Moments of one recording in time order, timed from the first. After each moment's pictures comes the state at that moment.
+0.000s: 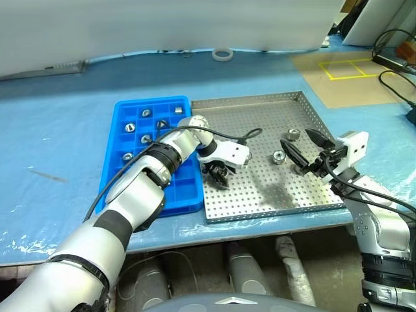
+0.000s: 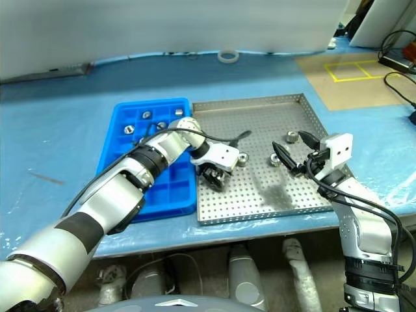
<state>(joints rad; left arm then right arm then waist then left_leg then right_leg) -1.14 0.14 -0.49 0.92 0.18 -0.09 -1.44 -0.16 -0.49 -0.28 -0.12 0.47 0.25 0.66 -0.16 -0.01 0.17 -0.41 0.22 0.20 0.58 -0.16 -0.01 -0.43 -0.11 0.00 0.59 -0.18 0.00</state>
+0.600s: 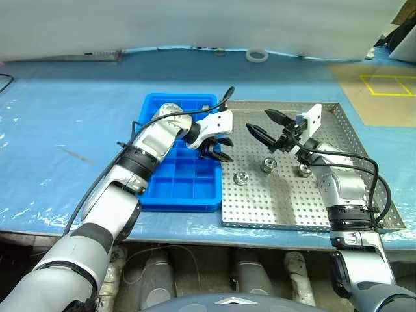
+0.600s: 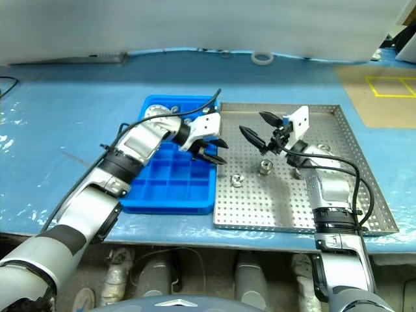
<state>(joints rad) -1.09 0.22 -0.41 0.62 0.10 0.20 -1.30 -0.48 -0.44 -0.13 0.19 0.42 0.18 0.82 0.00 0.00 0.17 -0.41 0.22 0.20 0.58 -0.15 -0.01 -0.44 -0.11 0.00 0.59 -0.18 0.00</state>
